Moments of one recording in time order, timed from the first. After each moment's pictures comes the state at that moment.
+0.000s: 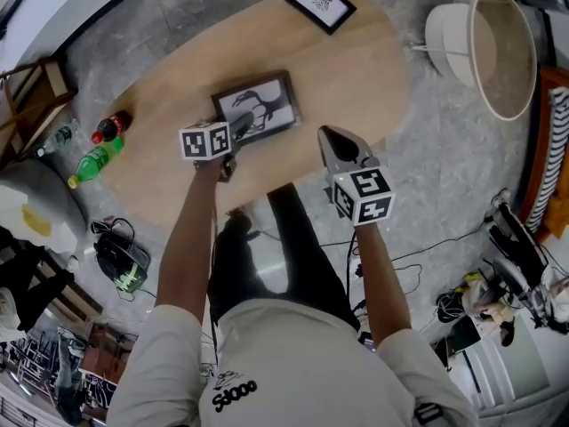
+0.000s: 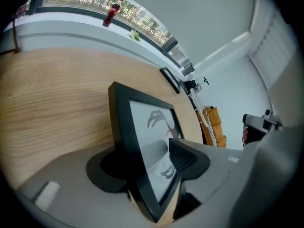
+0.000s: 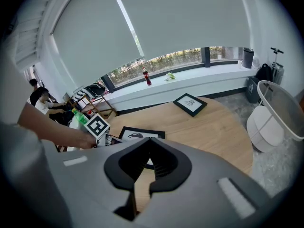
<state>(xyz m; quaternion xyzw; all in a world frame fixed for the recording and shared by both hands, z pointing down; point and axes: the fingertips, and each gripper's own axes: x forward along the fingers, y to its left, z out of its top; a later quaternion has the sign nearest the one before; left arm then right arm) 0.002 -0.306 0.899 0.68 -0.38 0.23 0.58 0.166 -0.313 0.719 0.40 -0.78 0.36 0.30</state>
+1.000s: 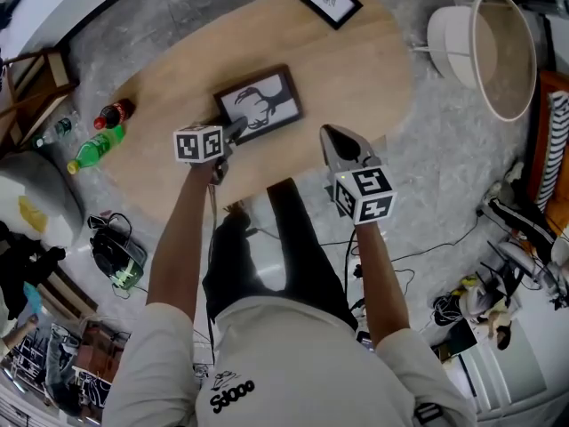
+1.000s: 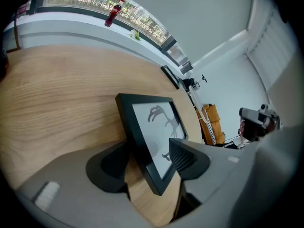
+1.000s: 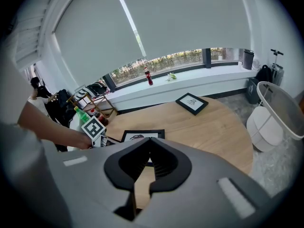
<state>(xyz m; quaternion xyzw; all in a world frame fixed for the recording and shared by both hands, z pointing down) -0.026 -0.271 0.901 0.69 -0.37 0.23 0.57 0.158 -0.295 0.717 0.40 -0.79 0.36 0.30</state>
